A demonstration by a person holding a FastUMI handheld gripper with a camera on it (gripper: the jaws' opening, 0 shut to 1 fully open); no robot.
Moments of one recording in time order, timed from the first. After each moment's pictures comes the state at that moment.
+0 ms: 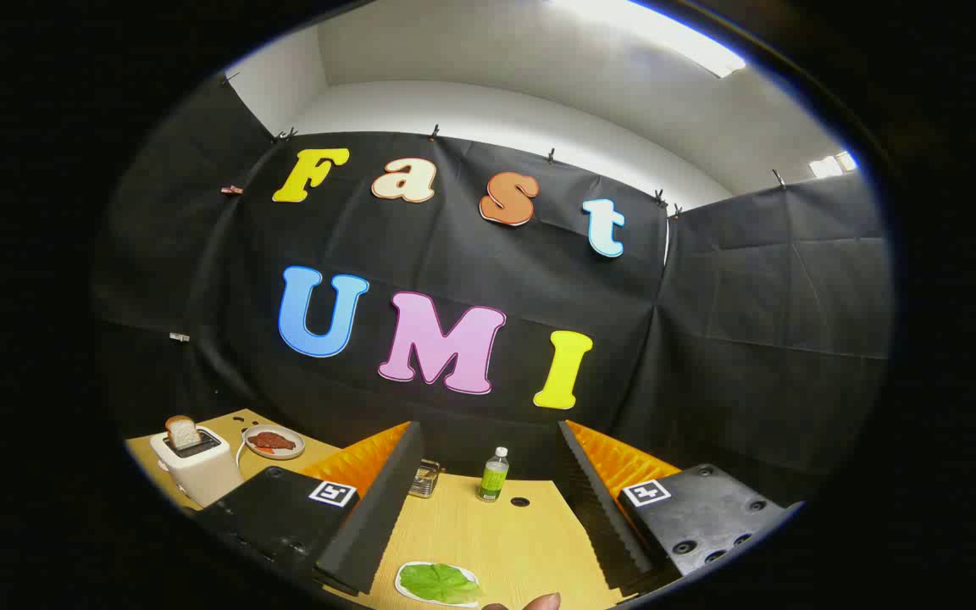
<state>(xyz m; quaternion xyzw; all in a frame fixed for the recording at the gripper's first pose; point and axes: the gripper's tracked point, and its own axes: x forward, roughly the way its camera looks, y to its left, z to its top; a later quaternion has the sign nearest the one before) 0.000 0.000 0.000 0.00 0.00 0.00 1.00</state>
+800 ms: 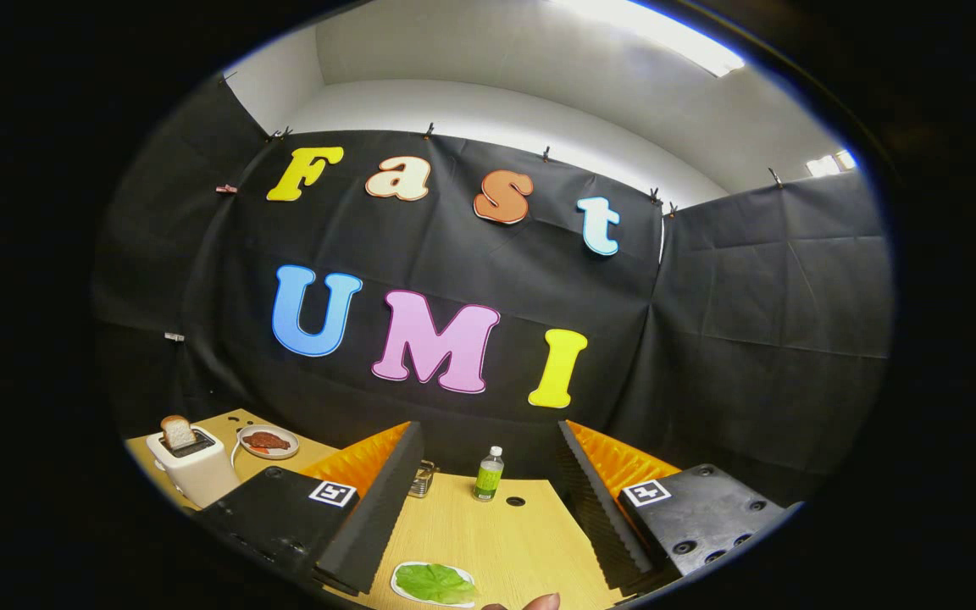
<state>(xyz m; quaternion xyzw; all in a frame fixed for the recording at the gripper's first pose) 0.004 -0.007 -0.006 0.00 0.00 -0.01 1.00</state>
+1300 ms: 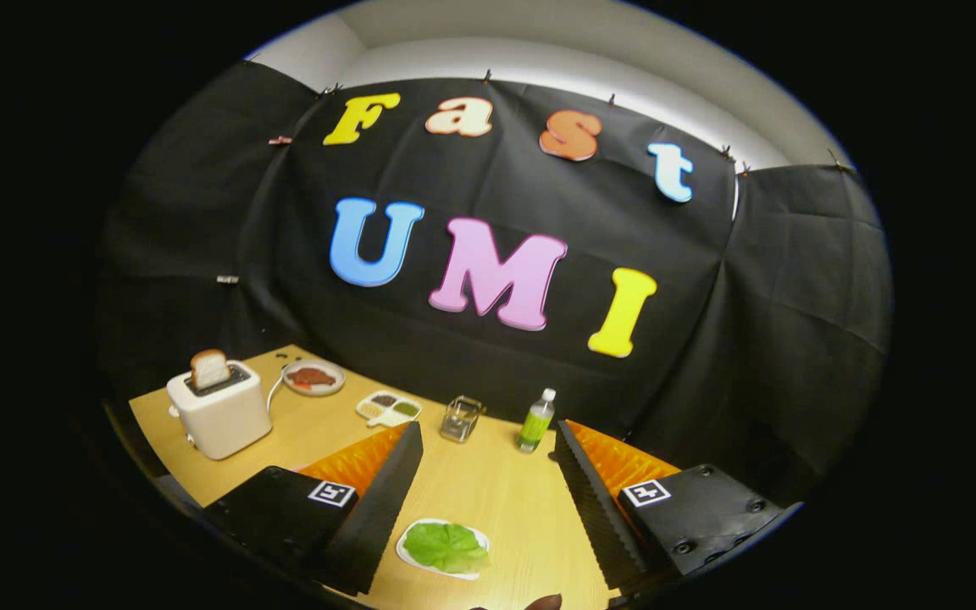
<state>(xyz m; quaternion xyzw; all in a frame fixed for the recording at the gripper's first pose) 0.013 0.032 -0.122 -0.03 0.14 0.12 0.98</state>
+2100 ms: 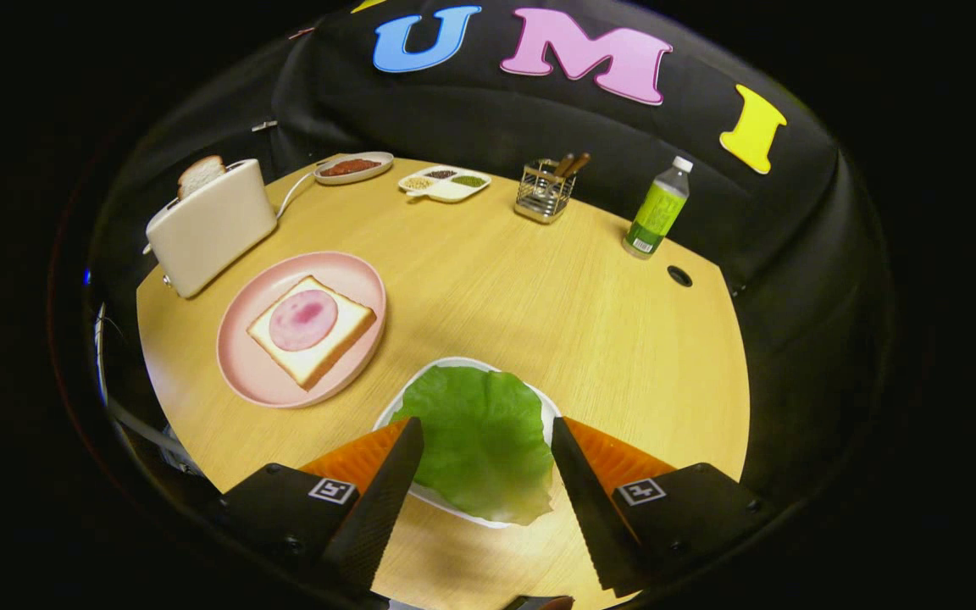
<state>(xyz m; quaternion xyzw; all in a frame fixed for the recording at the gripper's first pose) 0.013 0.072 -0.414 -0.06 0.45 0.25 0.86</state>
